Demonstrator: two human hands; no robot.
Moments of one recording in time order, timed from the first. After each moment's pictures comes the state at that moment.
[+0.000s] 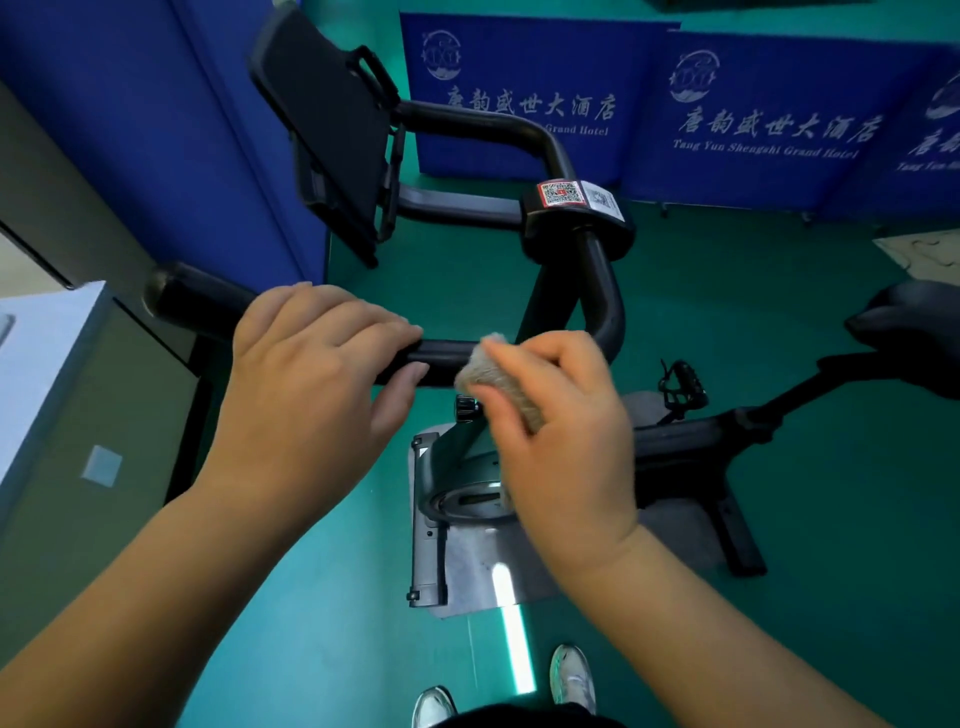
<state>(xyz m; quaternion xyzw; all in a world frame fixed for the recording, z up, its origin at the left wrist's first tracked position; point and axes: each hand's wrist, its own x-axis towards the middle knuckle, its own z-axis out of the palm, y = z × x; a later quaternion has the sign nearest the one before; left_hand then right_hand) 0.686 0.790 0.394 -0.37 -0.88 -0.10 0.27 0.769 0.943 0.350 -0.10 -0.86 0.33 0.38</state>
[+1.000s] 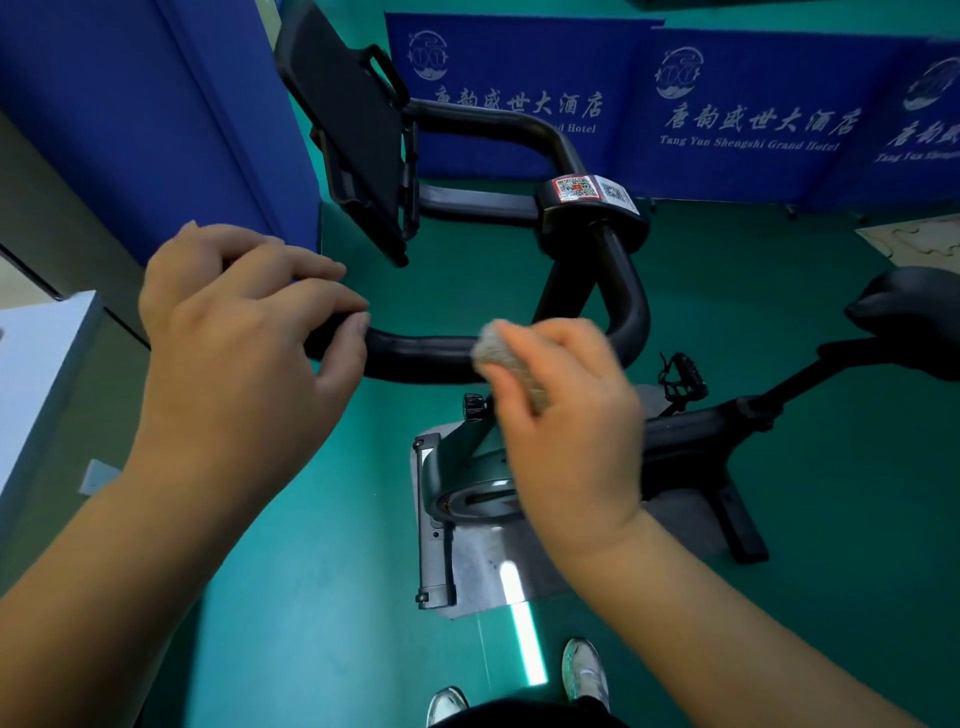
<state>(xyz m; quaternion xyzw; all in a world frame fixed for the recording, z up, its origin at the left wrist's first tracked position) 0.663 0.753 0.413 -0.34 -0.87 -0.15 0.31 0.756 0.918 0.355 -0.11 -0.85 0.30 0.41</state>
